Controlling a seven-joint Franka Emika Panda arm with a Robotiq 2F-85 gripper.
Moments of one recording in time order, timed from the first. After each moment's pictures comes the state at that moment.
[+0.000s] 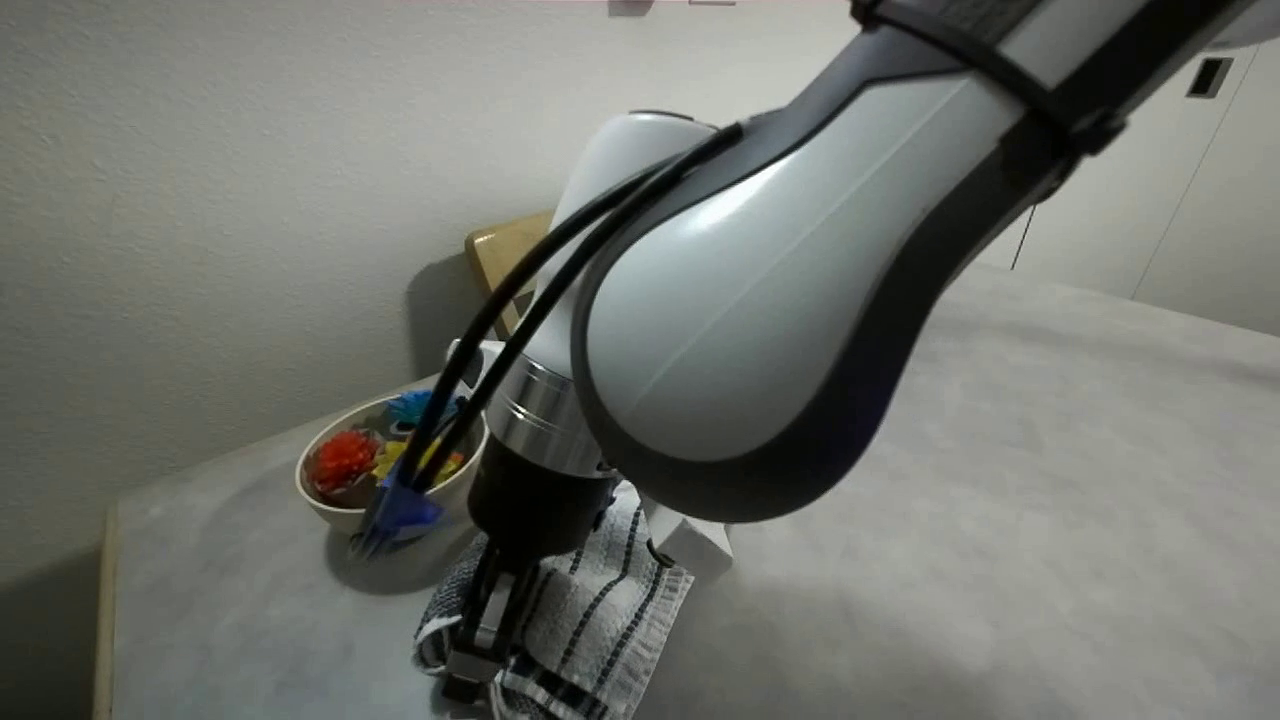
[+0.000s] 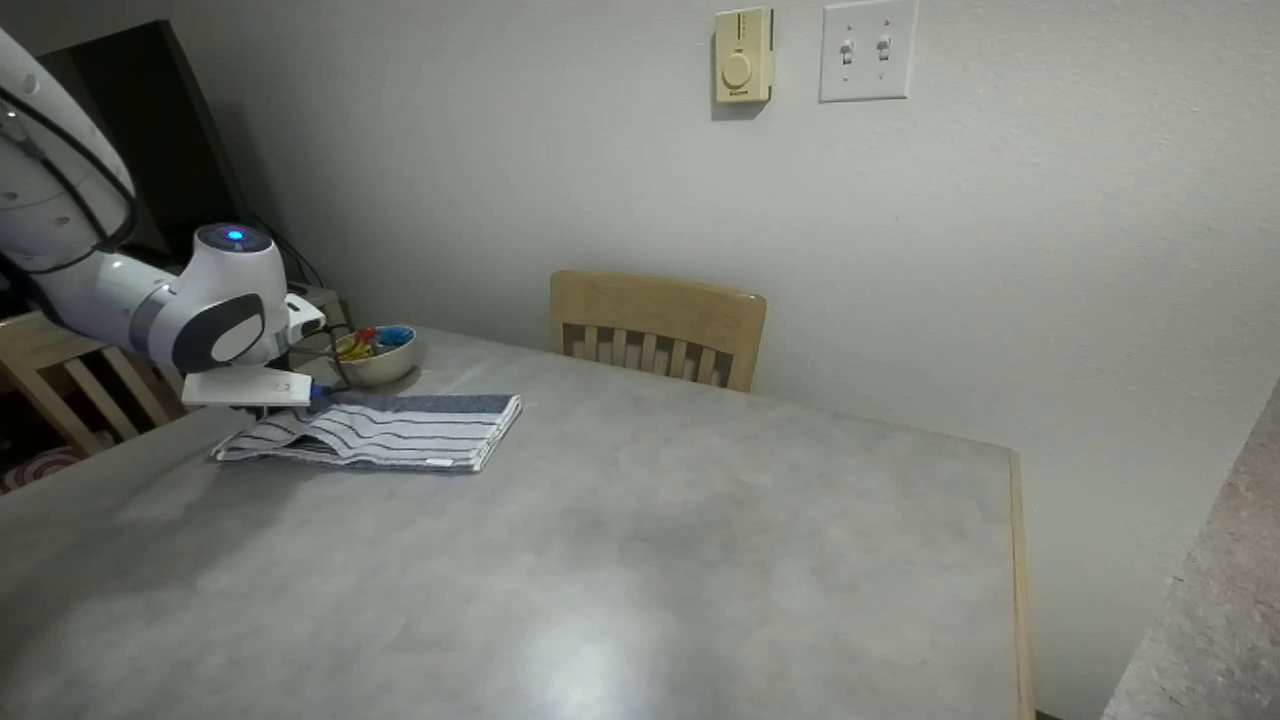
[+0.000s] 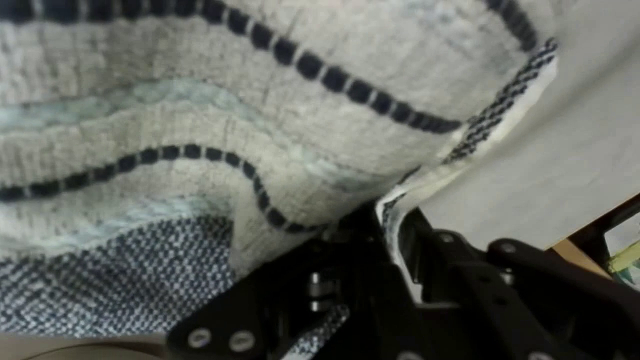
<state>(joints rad) 0.07 0.97 0.57 -1.66 0.00 2.81 -0.52</state>
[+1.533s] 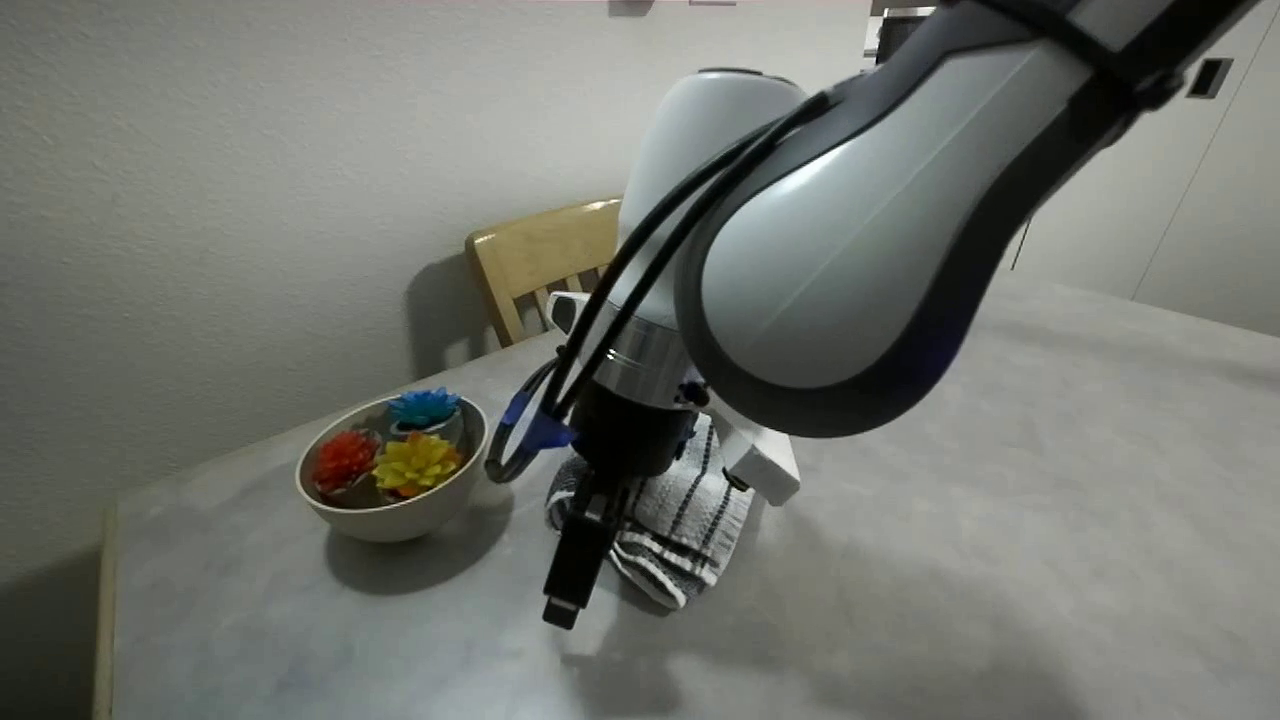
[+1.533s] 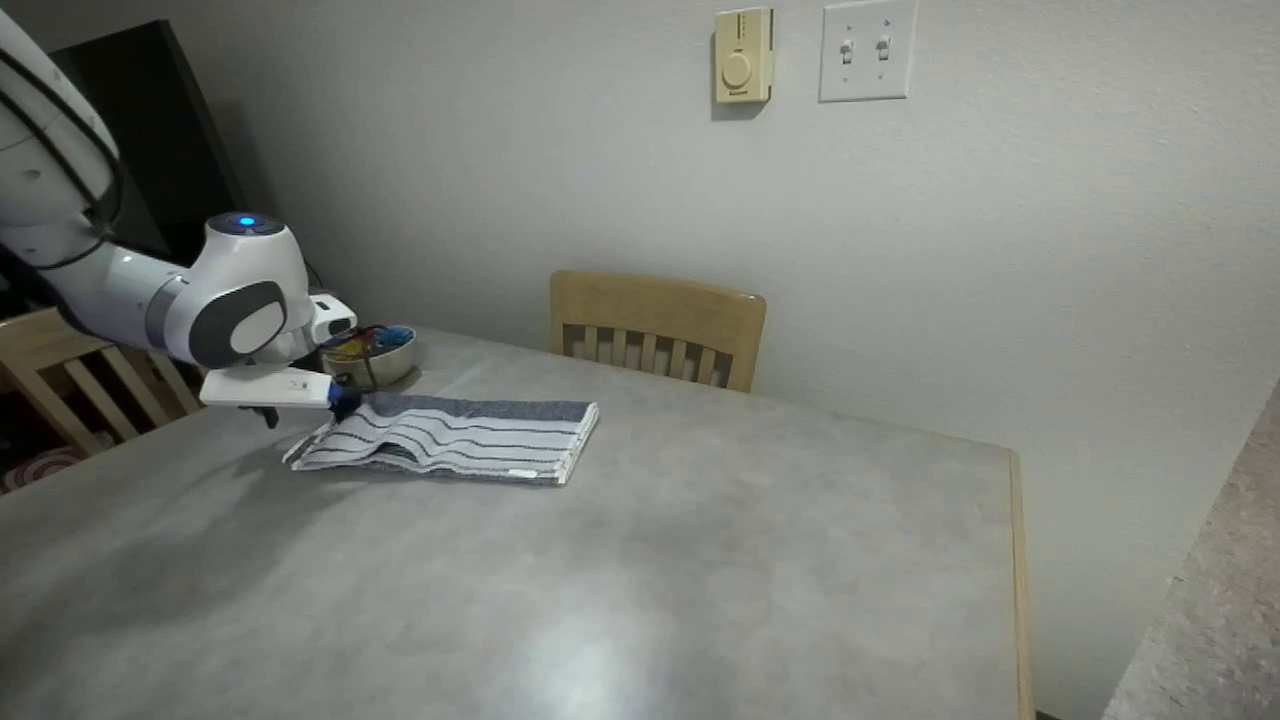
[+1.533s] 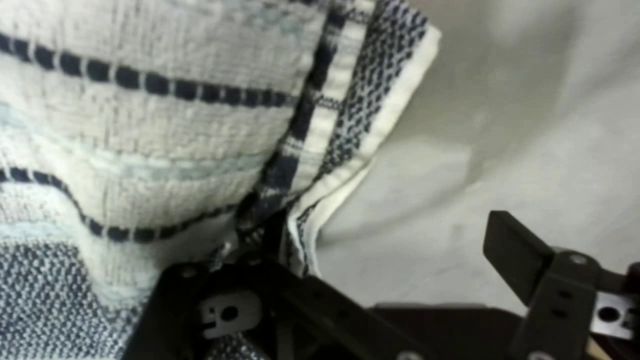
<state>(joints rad) 0.06 0.83 0.44 -1.80 -0.01 2.81 -0.38</state>
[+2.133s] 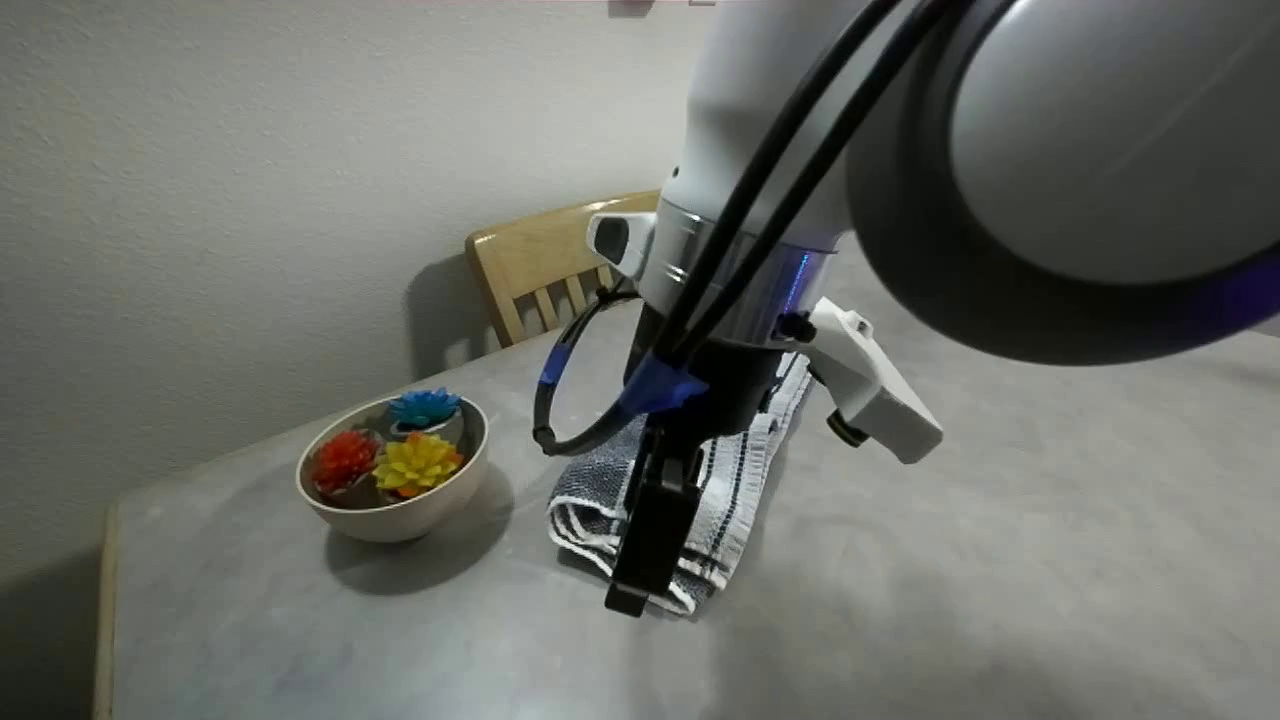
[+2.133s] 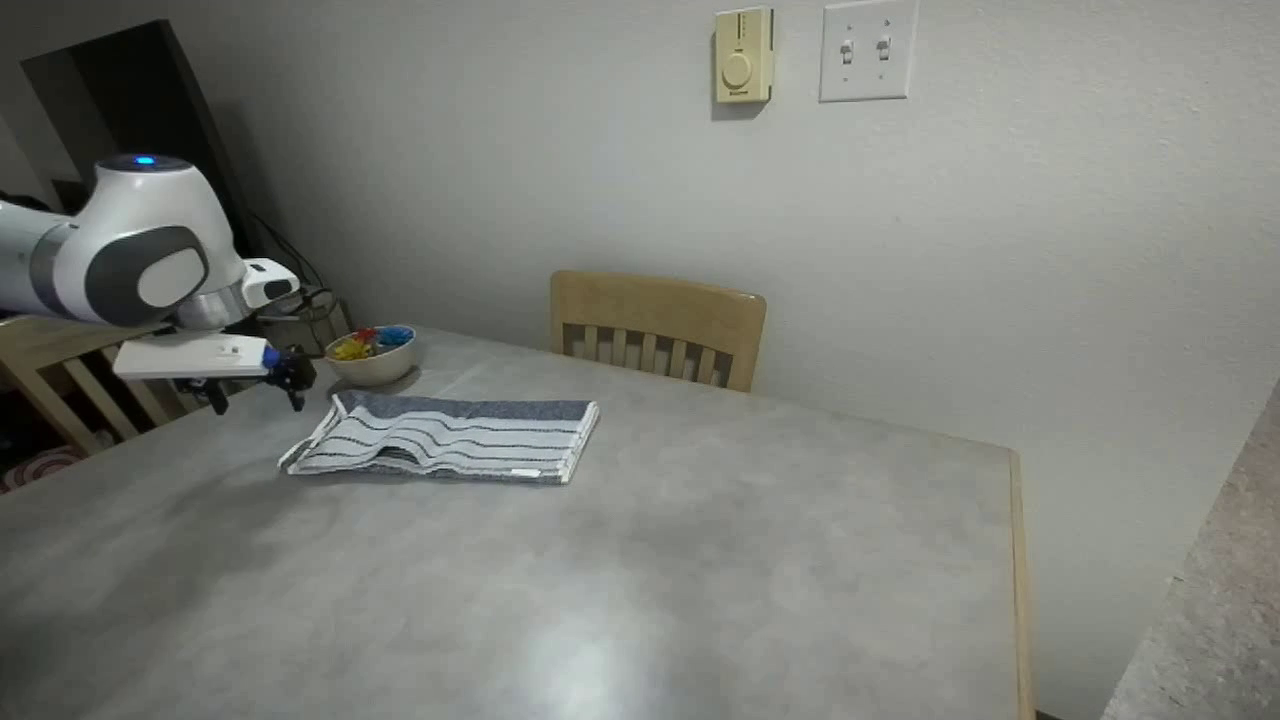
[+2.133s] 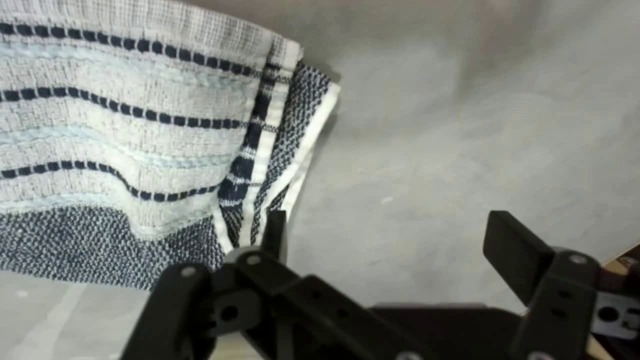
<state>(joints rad) 0.08 0.55 0.42 -2.05 -0.01 2.81 -0.31</state>
